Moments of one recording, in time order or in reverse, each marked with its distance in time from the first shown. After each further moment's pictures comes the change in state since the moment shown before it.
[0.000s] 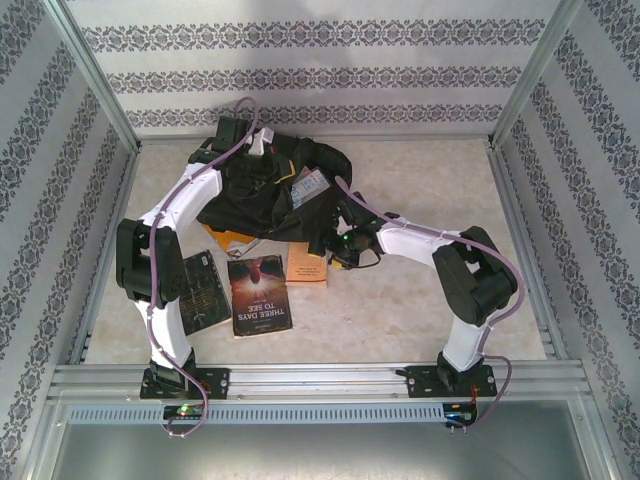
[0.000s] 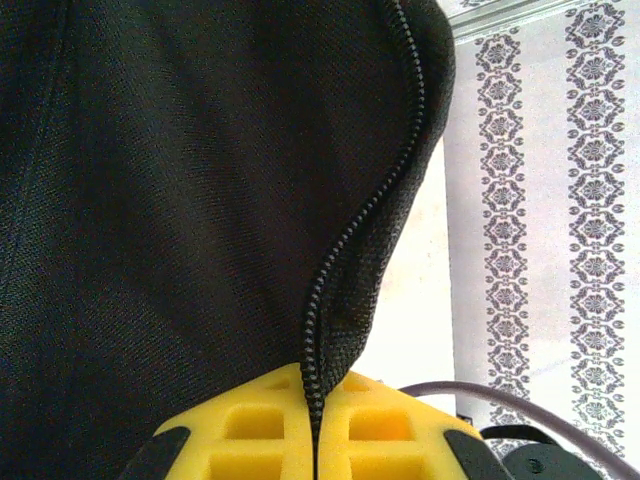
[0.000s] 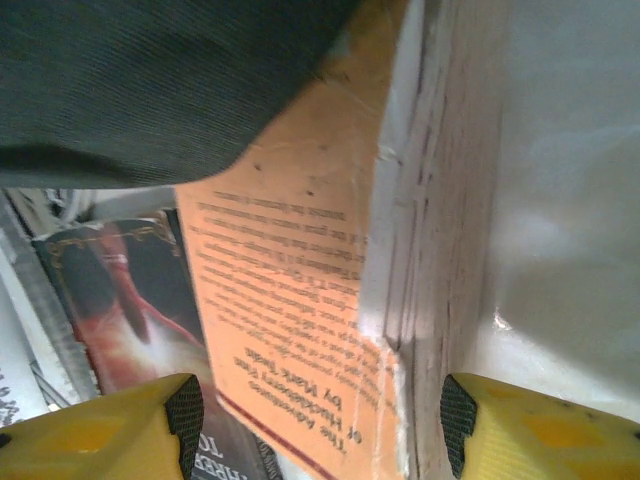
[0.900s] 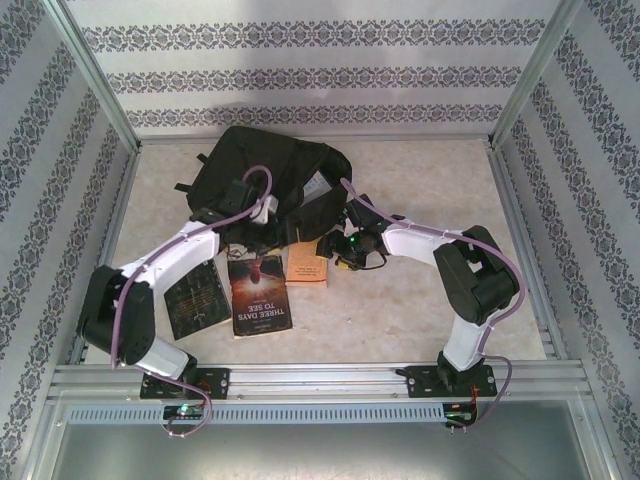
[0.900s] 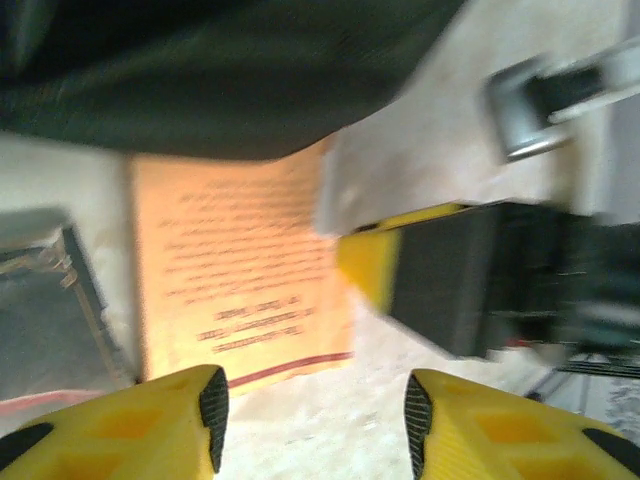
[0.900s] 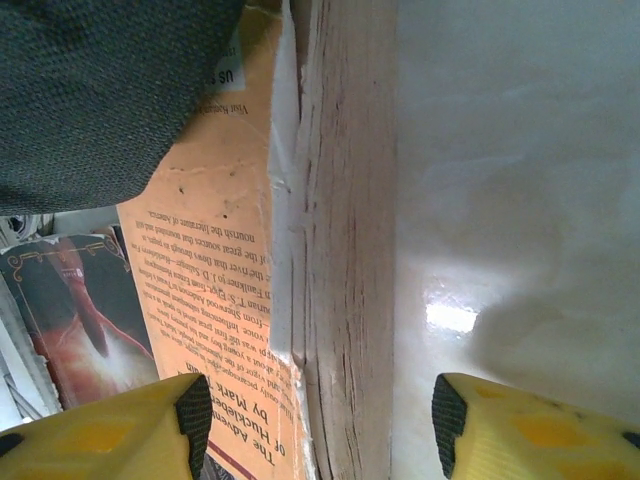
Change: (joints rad) left arm -0.181 -0.375 -0.637 0.031 -0.199 -0.016; right arm -0.039 -0.013 -0.053 0.036 0.006 -0.048
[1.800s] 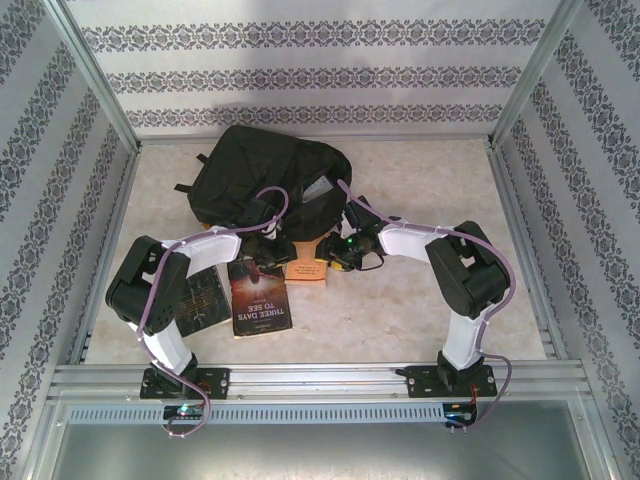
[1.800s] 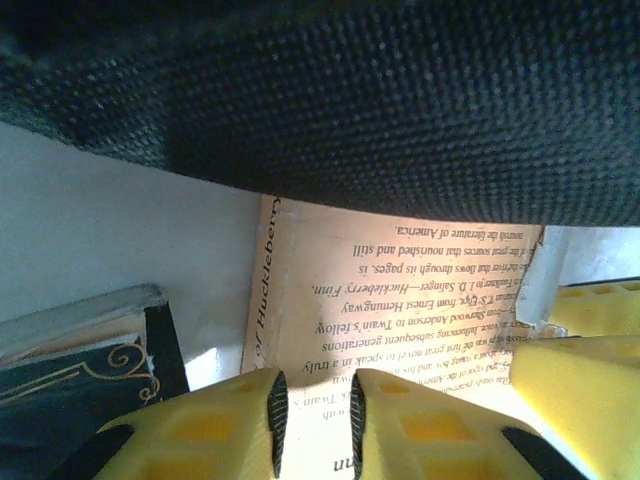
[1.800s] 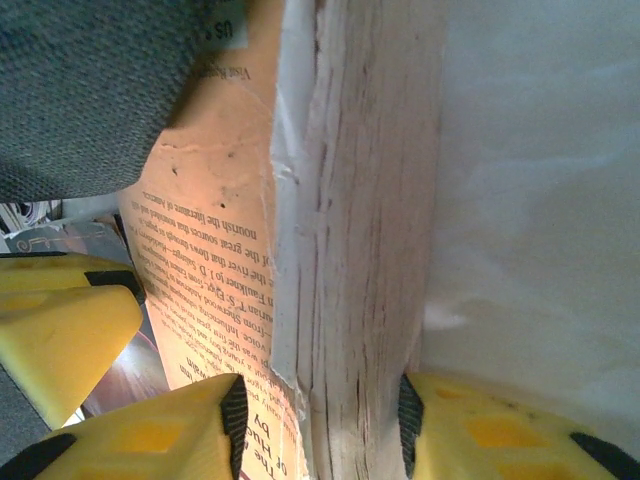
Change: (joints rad) left arm -0.032 0.209 -0.046 0.164 -0.124 -0.041; right arm 0.000 0.056 0.009 0.044 -0.079 0.006
